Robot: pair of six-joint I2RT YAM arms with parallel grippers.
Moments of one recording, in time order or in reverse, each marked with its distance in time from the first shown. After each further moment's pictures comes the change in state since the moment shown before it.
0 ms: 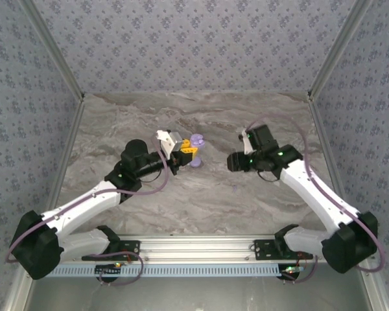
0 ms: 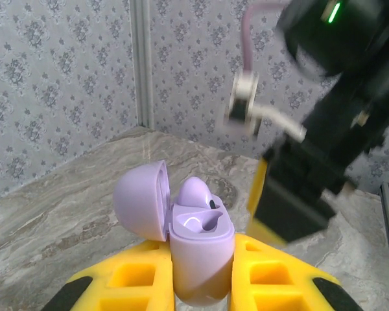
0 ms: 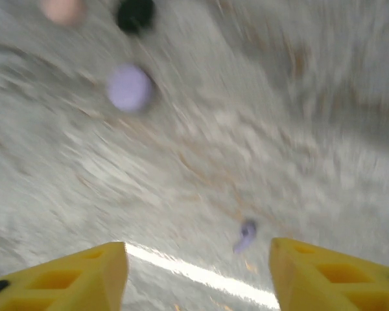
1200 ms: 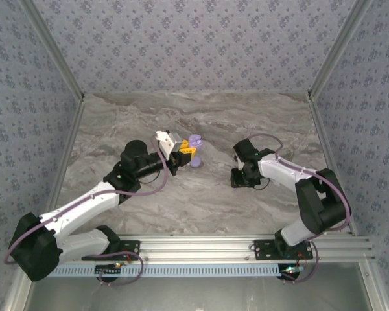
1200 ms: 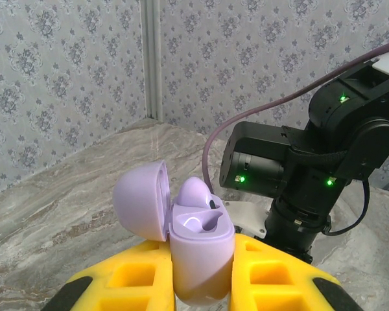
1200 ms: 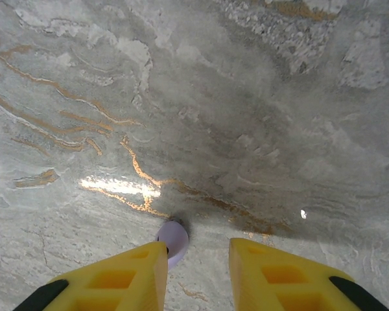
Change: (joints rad) left arm 0.000 -0.015 -0.002 -0.039 -0.027 0.008; right arm -0.021 0.318 -0.140 0.136 0.024 0.029
